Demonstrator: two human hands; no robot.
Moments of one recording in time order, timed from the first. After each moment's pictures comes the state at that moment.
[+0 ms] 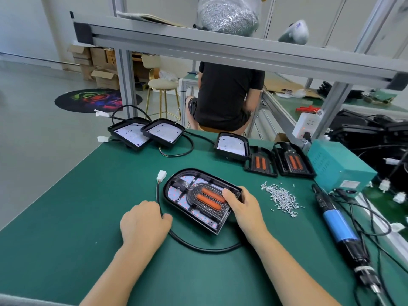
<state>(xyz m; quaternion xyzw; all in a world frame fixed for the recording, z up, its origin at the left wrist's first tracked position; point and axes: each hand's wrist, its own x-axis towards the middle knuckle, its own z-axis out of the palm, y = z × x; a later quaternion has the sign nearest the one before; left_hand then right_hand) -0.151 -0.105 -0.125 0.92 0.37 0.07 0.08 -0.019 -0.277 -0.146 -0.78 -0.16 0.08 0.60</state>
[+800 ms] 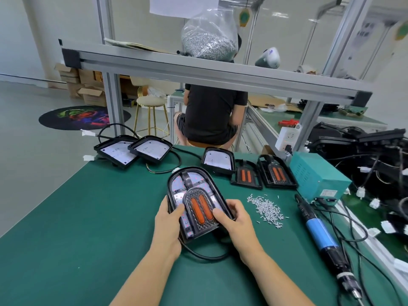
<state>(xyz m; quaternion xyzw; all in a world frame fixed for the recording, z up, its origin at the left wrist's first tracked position) -0.093 -0.152 -0.126 0.44 0.22 0.24 0.83 -0.026 -0.292 -0.143 -0.71 -0.17 0.09 0.67</state>
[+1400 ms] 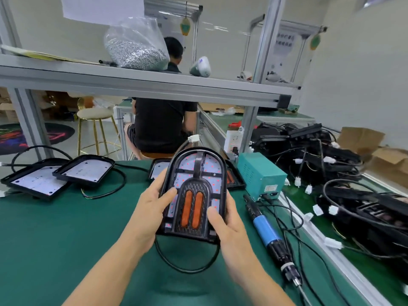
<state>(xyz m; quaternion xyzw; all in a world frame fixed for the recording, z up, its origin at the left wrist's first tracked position) -0.051 -0.196 -0.051 0.64 -0.07 0.16 0.75 -0.042 -0.361 -0.087 -0.64 -0.21 0.01 0.74</state>
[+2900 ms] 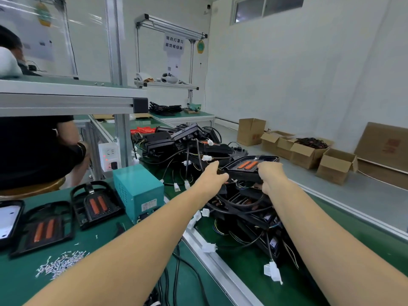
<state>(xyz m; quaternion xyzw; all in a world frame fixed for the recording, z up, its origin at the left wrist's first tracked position) 0.122 -0.569 -0.005 0.80 -0.23 -0.12 0.55 0.078 -0.704 0.032 -0.81 0.39 -0.12 0.43</state>
